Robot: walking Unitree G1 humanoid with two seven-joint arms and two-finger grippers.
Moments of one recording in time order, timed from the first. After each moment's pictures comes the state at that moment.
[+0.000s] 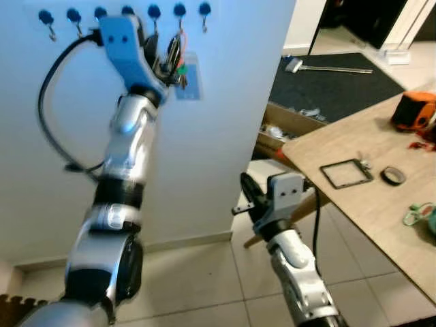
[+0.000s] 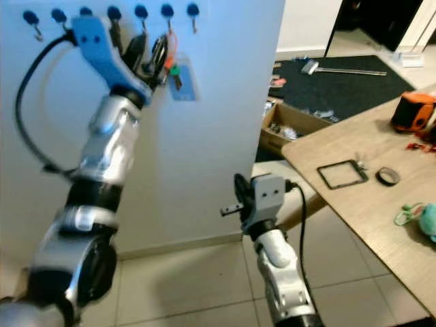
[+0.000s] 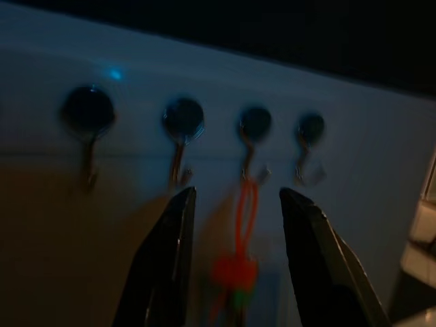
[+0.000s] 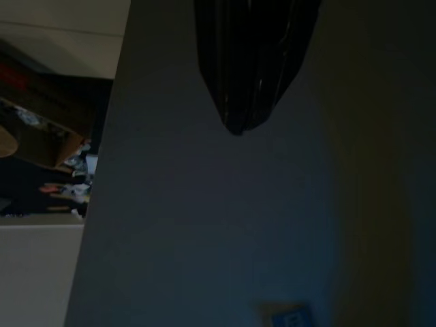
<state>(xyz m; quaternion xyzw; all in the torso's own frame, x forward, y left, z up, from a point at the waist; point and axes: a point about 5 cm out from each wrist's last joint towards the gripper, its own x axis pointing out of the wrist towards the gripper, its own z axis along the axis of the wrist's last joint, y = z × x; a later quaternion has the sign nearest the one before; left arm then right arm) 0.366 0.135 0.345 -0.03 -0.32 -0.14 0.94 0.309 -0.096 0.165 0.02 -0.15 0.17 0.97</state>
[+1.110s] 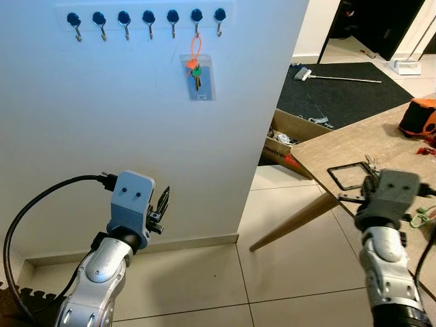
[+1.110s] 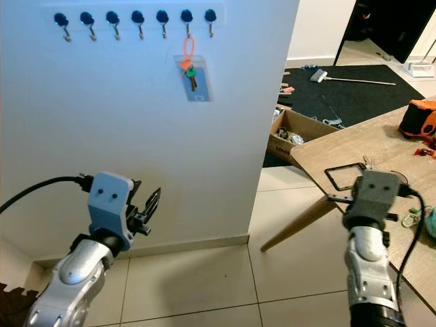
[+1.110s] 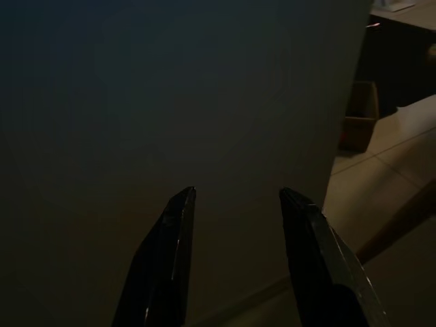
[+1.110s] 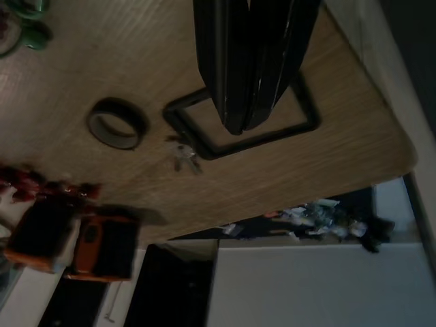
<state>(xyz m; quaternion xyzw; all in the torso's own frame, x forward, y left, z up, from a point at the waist) 0.262 0.147 0.196 0.11 -0.07 -0.12 0.98 0.313 -0.268 0.175 -0.05 -0.12 -0.14 0.98</state>
